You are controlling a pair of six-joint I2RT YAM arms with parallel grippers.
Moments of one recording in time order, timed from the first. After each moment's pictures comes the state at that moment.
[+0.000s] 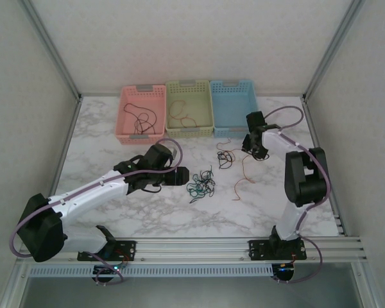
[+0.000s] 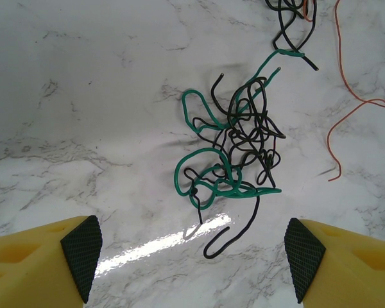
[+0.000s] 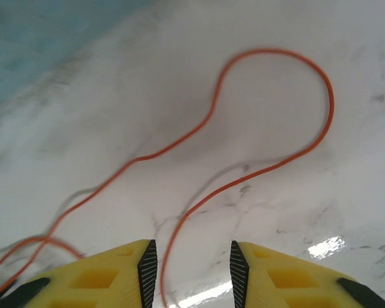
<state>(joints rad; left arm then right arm) -0.79 1.29 0.88 -0.49 0.06 -0.68 0.23 1.83 1.22 -0.65 0.12 0.65</state>
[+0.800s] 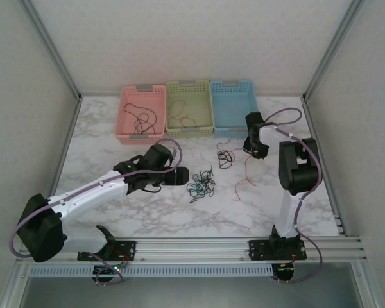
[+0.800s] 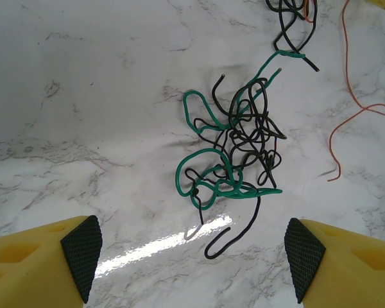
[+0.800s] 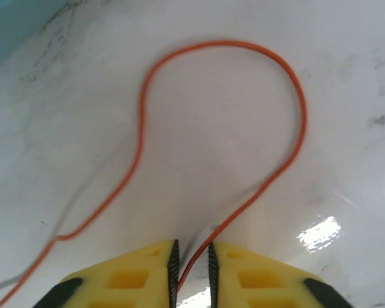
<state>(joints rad) -0.79 1.28 0.88 -0.49 0.05 -0.68 0.20 1.97 1.30 -0.67 0.17 0.72</state>
